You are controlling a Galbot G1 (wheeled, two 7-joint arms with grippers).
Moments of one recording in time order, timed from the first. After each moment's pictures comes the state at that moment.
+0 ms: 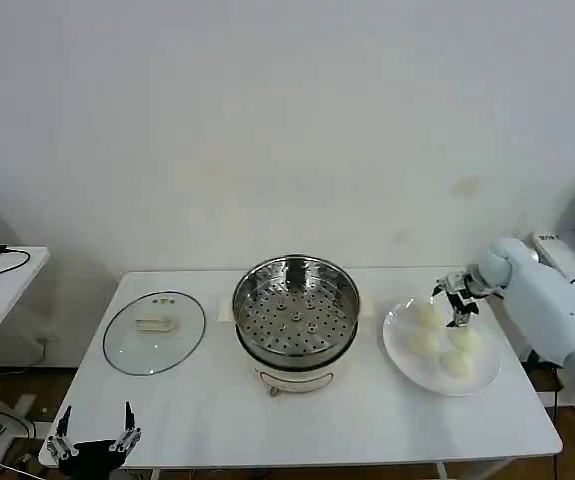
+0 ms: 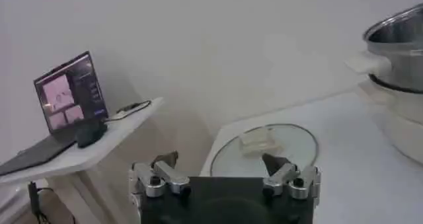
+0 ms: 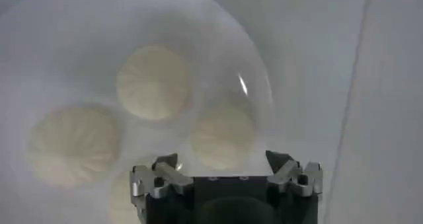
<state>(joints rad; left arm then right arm) 1.93 -1.41 -0.59 -2.31 0.14 0.22 -0.38 -0.05 0.91 -0.47 0.73 -0.49 0.22 -1.05</state>
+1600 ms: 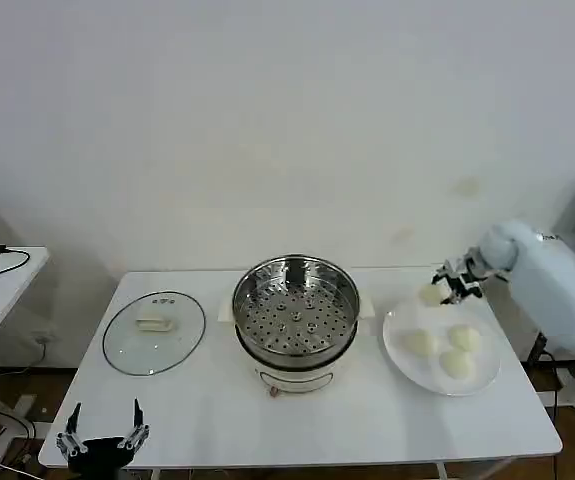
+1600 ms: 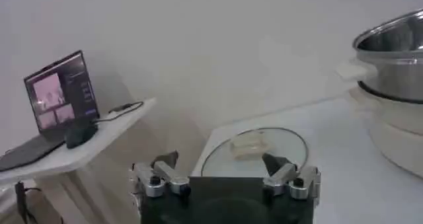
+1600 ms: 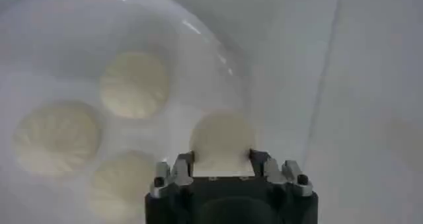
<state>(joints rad) 1.91 -1.41 -0.56 -2.30 0.13 0.23 -0.38 0.08 0.81 -0.60 0.91 -0.36 0.21 -1.04</state>
